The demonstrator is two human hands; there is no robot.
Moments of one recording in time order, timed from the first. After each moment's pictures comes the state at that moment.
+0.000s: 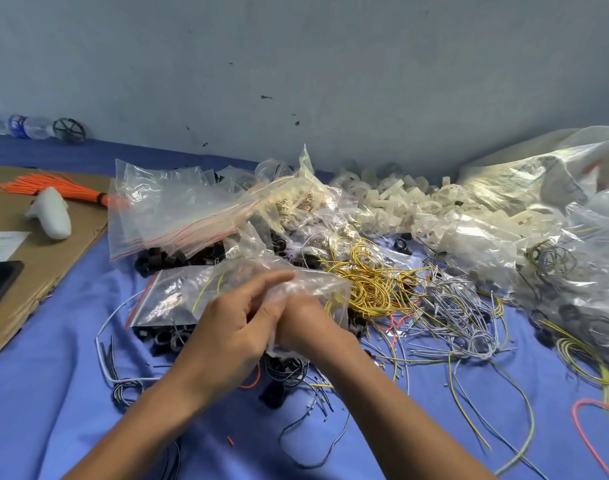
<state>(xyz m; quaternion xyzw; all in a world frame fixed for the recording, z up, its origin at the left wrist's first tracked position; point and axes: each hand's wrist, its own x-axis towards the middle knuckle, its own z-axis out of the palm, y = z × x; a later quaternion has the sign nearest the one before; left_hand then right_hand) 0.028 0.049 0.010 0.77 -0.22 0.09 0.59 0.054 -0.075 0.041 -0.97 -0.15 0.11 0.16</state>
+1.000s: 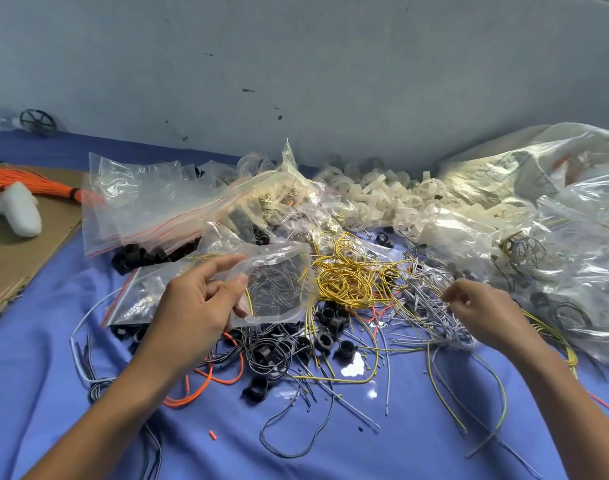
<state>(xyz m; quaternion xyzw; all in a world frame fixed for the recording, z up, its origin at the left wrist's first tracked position) 0.045 0.061 0.005 0.73 -0.13 0.08 0.66 0.022 -0.343 0.028 -0.98 0.15 -0.08 0.11</state>
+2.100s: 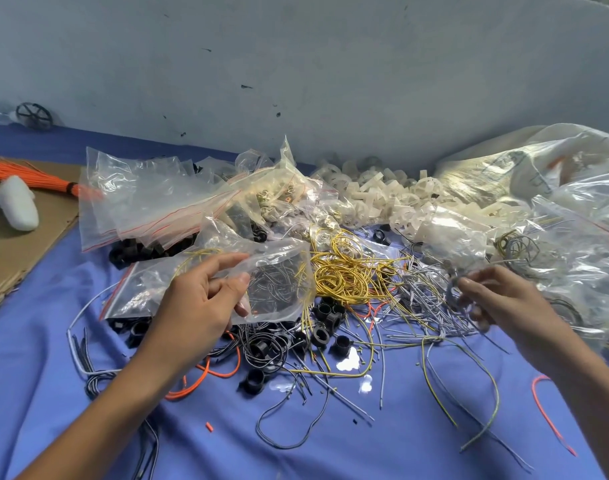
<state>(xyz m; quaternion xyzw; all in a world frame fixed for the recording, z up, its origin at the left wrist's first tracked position) 0.044 0.060 -0.003 0.74 -0.15 0.07 0.65 -0.010 -0.338 0.054 -0.83 0.12 -0.13 0.53</state>
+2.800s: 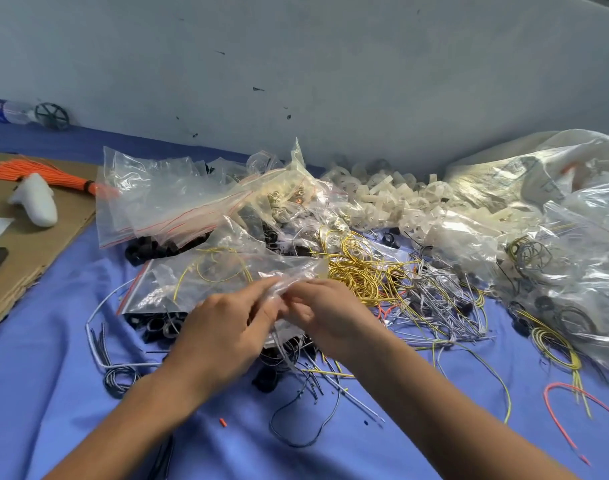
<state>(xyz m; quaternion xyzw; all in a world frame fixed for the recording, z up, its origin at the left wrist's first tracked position) 0.018 0.052 0.003 0.89 -0.18 0.17 0.39 0.034 -0.109 0.038 -0.55 0.10 0.16 0.82</state>
